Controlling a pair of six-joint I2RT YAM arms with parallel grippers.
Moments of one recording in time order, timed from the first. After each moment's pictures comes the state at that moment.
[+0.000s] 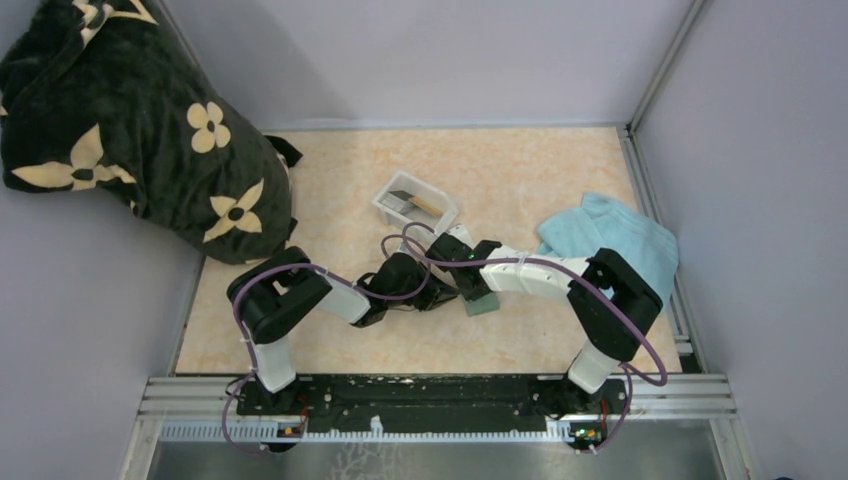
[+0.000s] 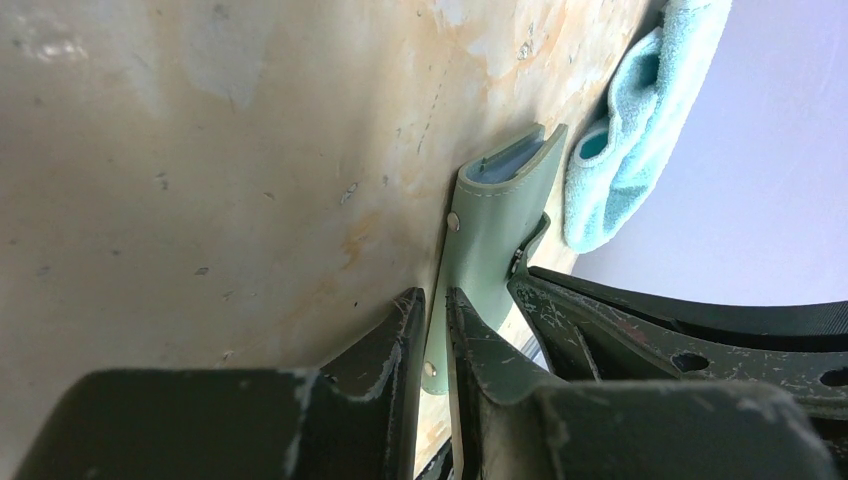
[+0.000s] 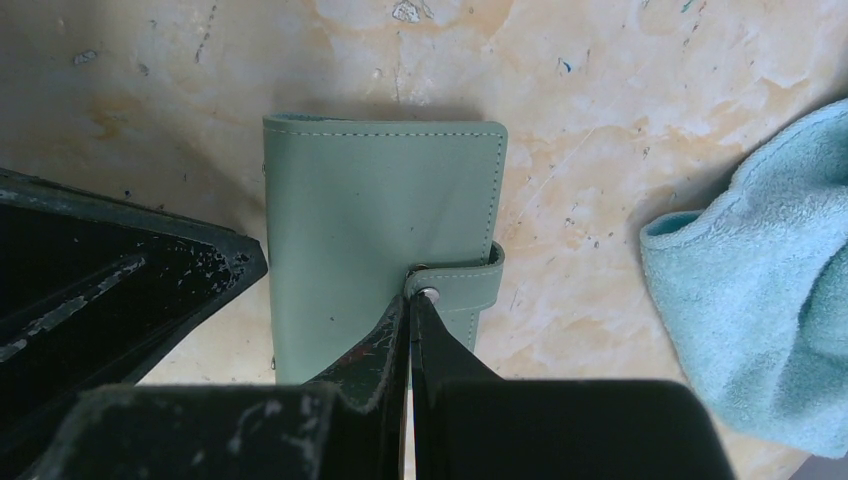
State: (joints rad) left arm -0.88 1.84 0.60 0.68 0.07 -1.45; right arm 0.89 1.64 0.99 -0.65 0.44 0.36
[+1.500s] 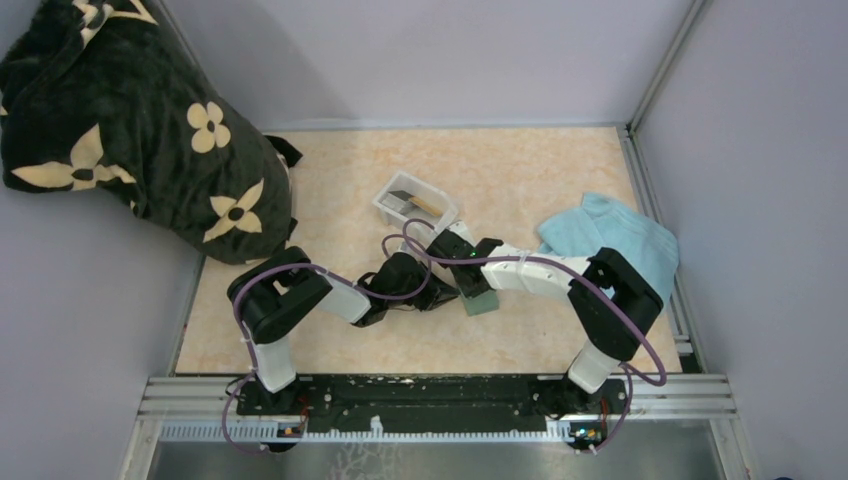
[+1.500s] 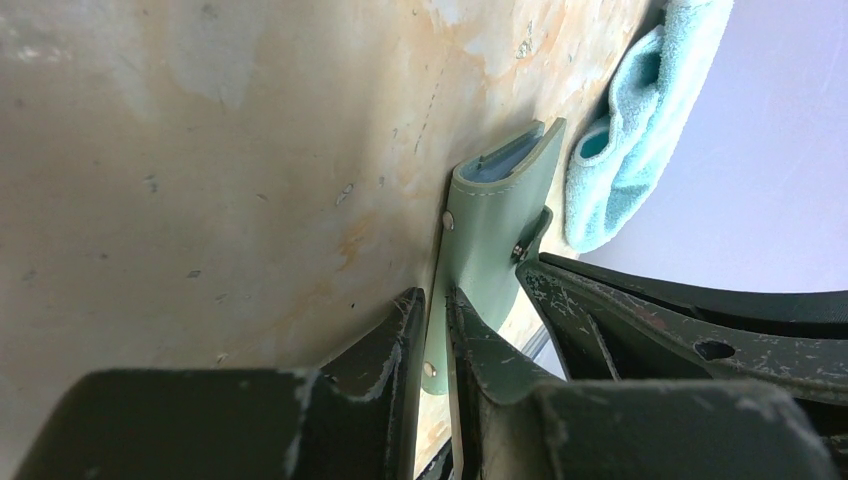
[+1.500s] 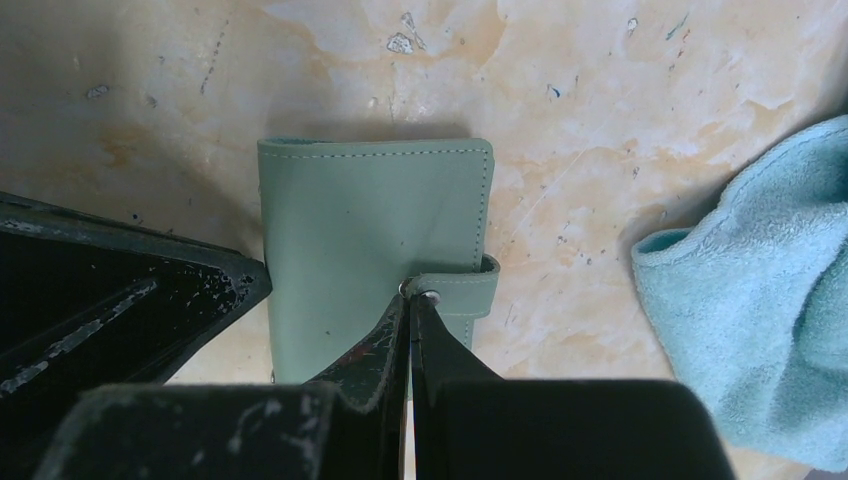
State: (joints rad) left arm -0.89 1.84 0.60 0.67 0.07 -1.45; right arm 0.87 1.64 1.00 -0.62 0.44 0.34
